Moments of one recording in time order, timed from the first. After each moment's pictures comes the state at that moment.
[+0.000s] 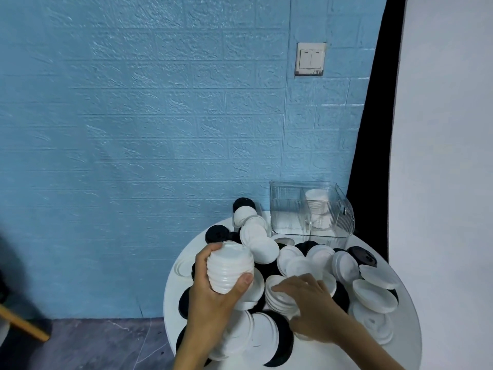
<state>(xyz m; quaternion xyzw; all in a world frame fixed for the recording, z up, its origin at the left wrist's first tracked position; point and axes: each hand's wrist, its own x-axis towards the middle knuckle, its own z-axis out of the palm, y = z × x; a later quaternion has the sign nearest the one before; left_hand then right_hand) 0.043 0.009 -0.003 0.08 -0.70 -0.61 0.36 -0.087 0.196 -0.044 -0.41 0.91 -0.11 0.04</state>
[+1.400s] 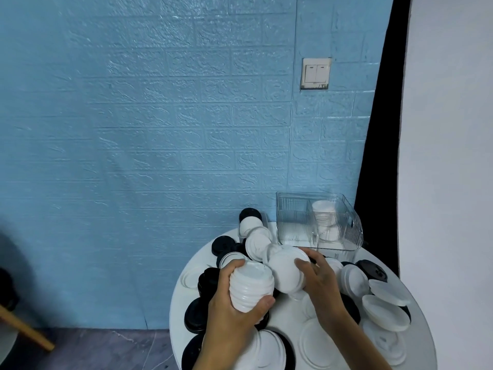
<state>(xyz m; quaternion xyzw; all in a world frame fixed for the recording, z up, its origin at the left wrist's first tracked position) 0.030 0.018 -0.013 0.06 -0.74 -0.58 0.34 -0.102 0.161 -0.016 -0.11 0.68 -0.73 0.03</state>
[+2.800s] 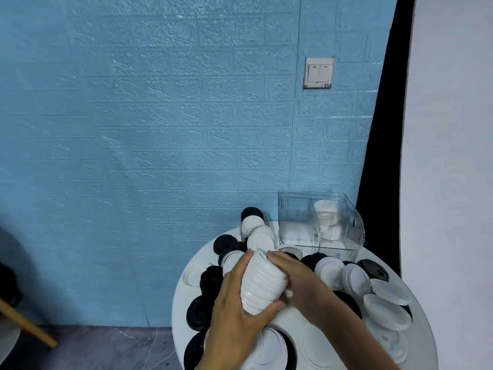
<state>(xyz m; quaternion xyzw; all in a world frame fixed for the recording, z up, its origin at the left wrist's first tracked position) 0.034 0.018 -0.019 0.04 -0.82 -0.44 0.36 -0.067 0.134 0.034 -0.12 0.62 -0.71 0.32</state>
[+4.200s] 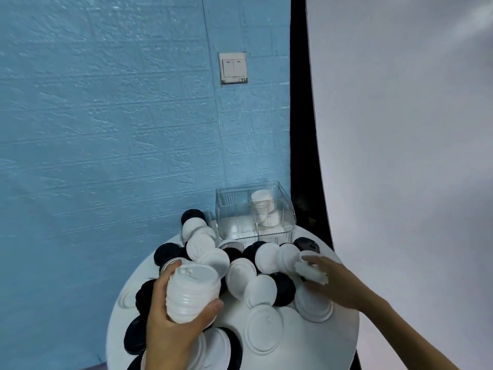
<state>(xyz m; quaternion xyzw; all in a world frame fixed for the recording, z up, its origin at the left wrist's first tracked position) 0.024 0.038 -0.018 0.00 -0.72 -0.58 0.39 -0.156 0.345 -0.061 -0.22 0.92 -0.32 0.01</state>
